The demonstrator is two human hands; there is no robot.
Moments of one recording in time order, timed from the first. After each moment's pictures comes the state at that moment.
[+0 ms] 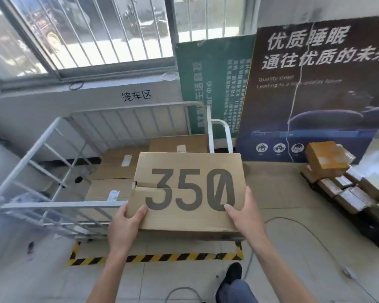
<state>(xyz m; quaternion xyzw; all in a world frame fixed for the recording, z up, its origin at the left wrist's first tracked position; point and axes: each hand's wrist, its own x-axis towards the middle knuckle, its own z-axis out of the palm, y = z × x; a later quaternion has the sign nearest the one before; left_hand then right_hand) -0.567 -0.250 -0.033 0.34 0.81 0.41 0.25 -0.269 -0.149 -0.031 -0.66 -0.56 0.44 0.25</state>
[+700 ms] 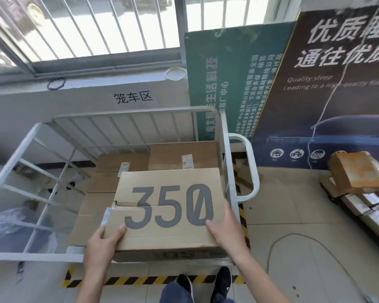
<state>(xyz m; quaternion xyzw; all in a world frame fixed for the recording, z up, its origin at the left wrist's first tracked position) -0.741 -0.072 -0.089 0.21 0.88 0.33 0.28 -0.438 0.050 -0.094 -0.64 -0.56 0.50 0.17</state>
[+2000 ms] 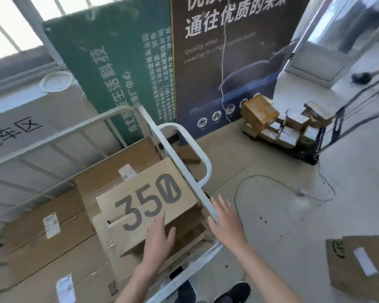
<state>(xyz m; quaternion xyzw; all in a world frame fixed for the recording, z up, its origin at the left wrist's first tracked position) -0.640 0.074 -0.188 0.65 0.64 0.05 0.40 -0.413 0.032 -0.189 -0.78 -0.52 0.34 0.11</state>
